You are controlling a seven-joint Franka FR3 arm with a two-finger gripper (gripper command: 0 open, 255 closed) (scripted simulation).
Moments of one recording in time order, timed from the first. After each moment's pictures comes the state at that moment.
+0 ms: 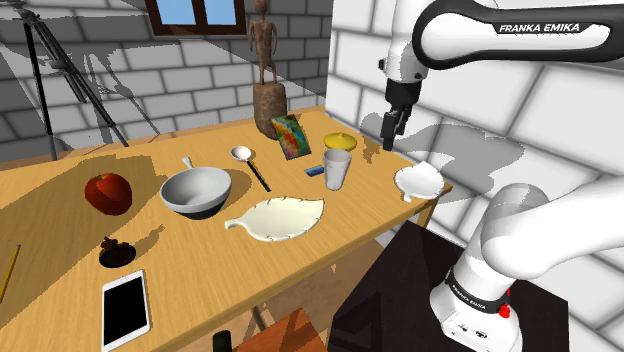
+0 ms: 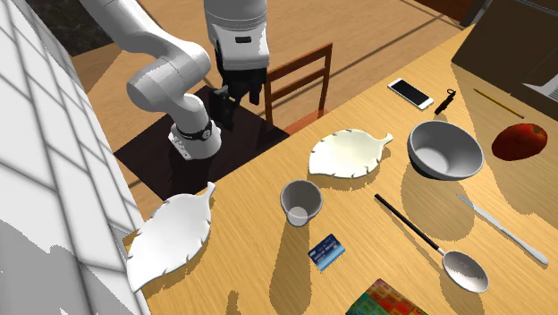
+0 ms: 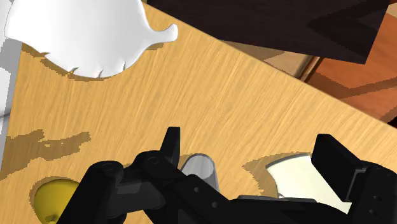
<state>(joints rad) 0.02 -0.77 -0.03 -2.42 -0.12 1.62 -0.11</state>
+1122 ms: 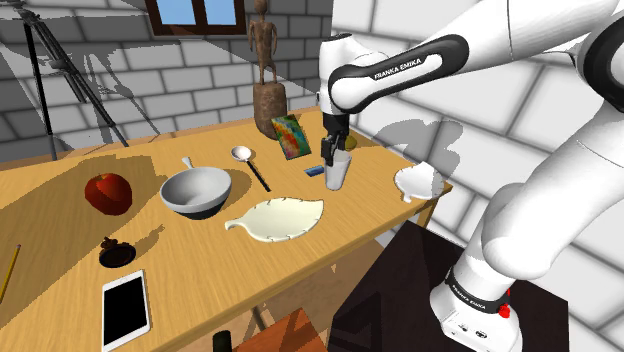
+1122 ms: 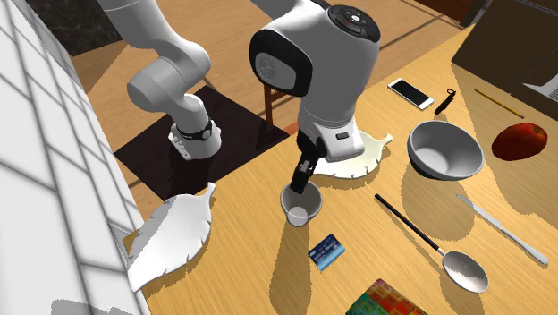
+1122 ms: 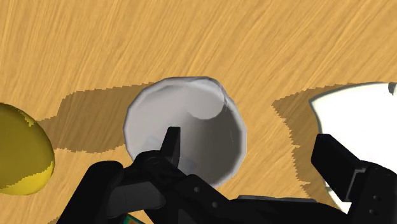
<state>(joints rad) 0.05 -0.23 -0.02 -2.27 -0.16 2.02 -0.11</state>
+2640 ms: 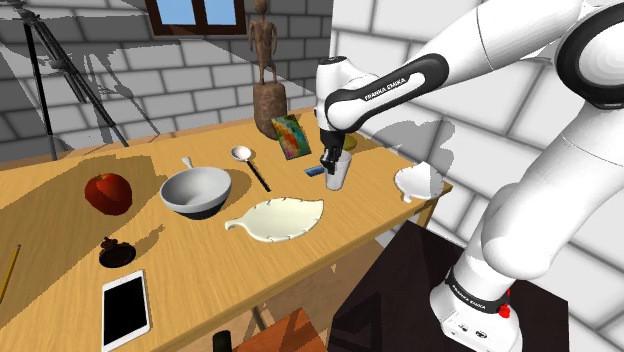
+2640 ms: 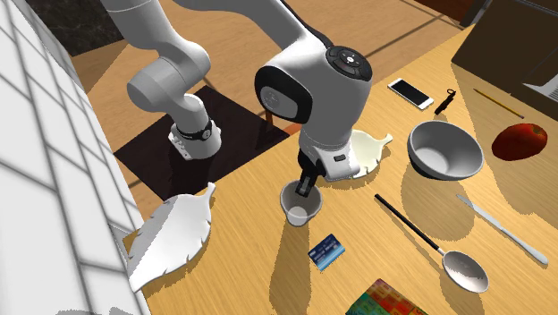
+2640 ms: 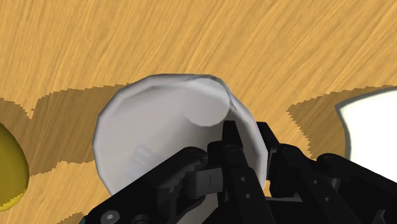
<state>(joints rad) 0.04 -0.15 -0.03 -2.32 -0.17 2.15 -0.11</state>
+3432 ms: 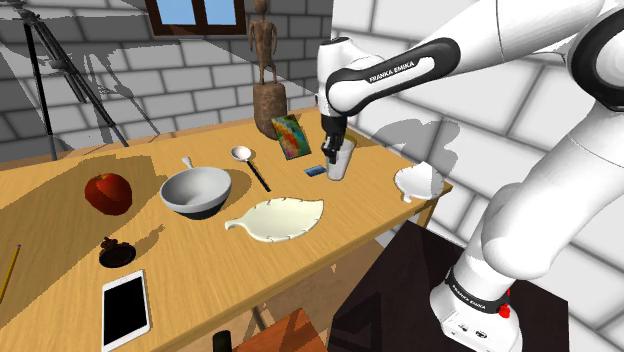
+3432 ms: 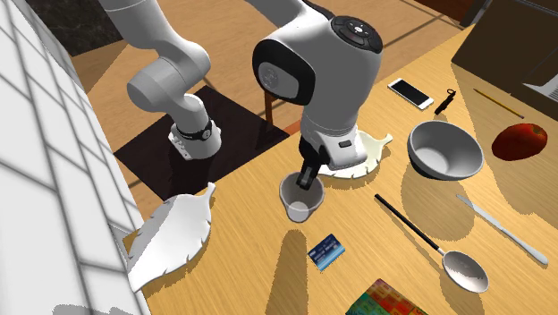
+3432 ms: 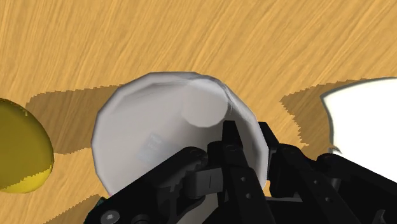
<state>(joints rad) 0.04 -0.19 -0.03 -2.26 -0.16 2.04 -0.13</state>
